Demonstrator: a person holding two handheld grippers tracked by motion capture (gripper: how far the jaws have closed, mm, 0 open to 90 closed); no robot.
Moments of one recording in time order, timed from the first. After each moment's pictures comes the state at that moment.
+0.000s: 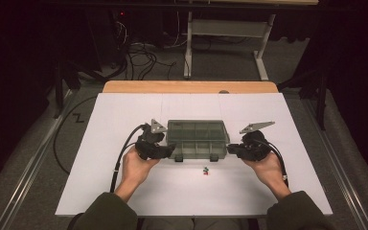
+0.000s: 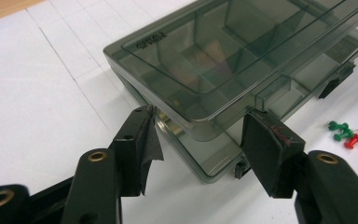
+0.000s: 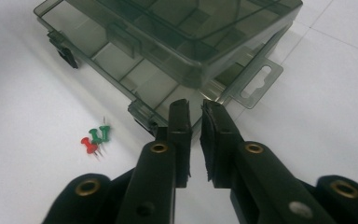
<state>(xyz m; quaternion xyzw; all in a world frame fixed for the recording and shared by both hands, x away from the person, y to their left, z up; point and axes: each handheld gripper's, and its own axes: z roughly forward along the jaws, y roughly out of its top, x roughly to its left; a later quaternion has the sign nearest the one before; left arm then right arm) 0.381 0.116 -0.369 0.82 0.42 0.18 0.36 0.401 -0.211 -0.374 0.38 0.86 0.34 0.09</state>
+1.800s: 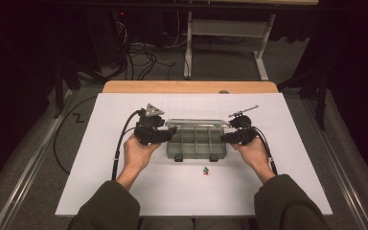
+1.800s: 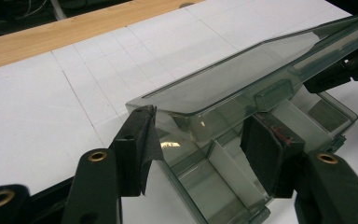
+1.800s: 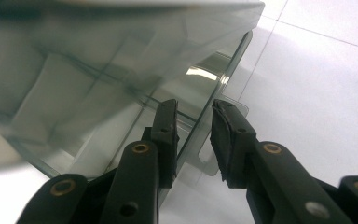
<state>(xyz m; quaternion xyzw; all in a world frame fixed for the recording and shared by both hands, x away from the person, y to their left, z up) 0.408 0.121 -0.346 0.78 0.44 0.18 0.41 0.458 -0.182 -0.383 0.48 0.83 0.27 0.08</state>
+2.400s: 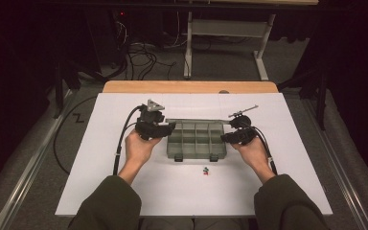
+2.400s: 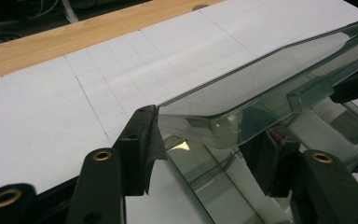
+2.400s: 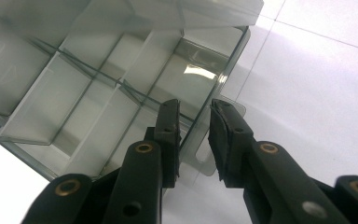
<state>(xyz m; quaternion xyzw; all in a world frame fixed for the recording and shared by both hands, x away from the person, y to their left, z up) 0.424 0.121 -0.347 0.77 0.45 0.20 0.40 0.458 -0.182 -0.383 0.48 0.83 0.26 0.09</state>
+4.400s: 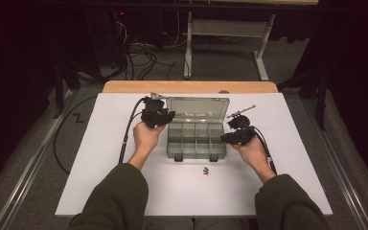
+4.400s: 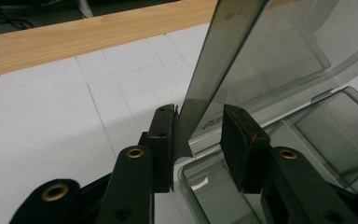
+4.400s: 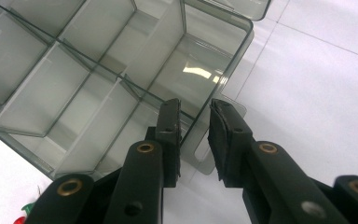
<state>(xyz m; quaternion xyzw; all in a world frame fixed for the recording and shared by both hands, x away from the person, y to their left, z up) 0.480 0.118 -0.372 0.75 0.49 0.19 0.40 0.458 -0.179 -0.382 0.46 0.84 0.25 0.10</state>
